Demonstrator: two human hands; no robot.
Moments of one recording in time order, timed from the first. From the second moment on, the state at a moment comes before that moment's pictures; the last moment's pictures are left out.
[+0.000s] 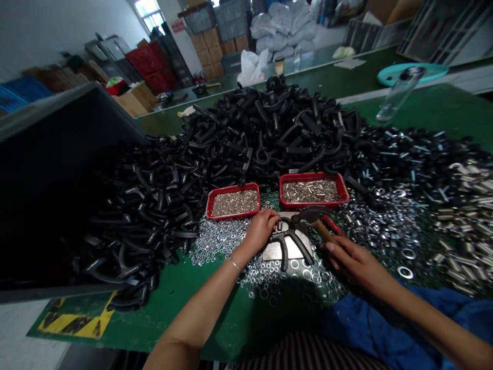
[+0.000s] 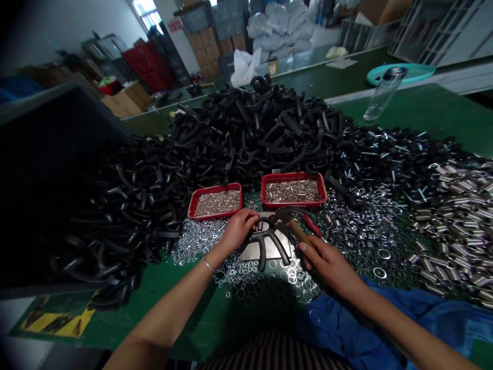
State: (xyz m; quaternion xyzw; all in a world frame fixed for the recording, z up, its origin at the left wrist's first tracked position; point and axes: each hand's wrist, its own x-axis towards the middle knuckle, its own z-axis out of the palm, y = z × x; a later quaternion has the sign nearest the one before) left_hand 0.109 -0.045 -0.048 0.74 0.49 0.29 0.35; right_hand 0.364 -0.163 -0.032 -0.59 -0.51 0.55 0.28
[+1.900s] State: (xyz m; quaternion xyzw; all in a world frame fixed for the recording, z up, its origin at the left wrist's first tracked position) left_hand 0.110 -0.090 -0.049 0.84 0.47 0.24 0.09; right_hand 0.369 -0.138 0.015 -0.57 -0.67 0.42 0.22
